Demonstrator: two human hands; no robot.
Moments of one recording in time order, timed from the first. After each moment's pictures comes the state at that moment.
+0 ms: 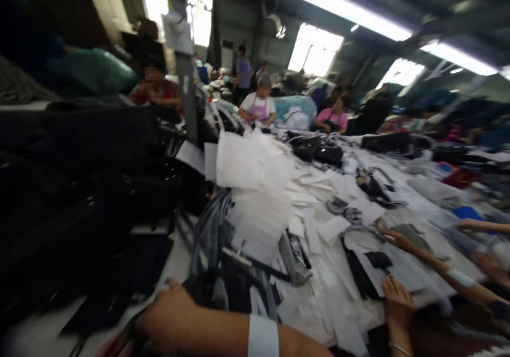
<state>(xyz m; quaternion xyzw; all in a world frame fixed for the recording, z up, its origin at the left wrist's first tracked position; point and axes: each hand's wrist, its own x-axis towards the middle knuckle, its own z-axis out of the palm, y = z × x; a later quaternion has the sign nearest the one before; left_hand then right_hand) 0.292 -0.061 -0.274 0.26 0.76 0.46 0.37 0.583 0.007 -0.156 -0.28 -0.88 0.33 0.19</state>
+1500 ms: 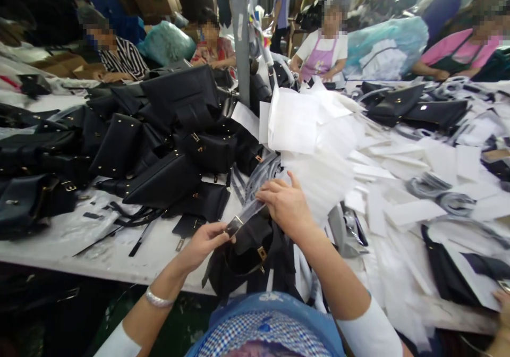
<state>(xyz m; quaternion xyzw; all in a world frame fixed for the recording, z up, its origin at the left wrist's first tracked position) 0.277 -0.037 -0.213 0.52 0.46 0.36 0.62 0.517 0.054 -0.155 -0.44 -0.87 0.10 0.19</state>
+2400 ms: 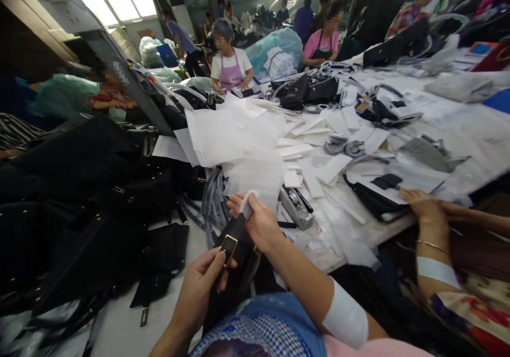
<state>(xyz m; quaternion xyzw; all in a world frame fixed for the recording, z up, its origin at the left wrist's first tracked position) 0.408 -0.048 -0.179 0.48 0.50 0.30 0.65 0.572 0.014 -0.180 -0.37 -0.04 0.69 0.61</state>
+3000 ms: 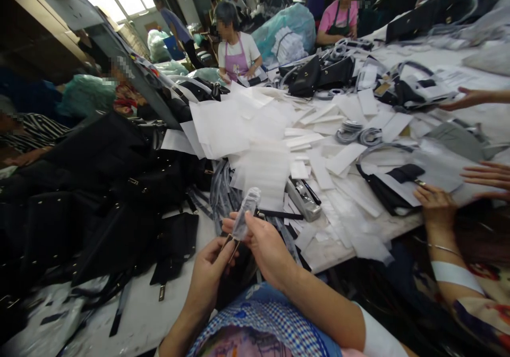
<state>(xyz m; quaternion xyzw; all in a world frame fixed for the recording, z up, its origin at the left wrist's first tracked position) 0.419 -0.057 -0.176 0.50 0.55 0.32 0.59 0.565 -0.051 -0.167 -0.36 -0.12 0.74 0.56</state>
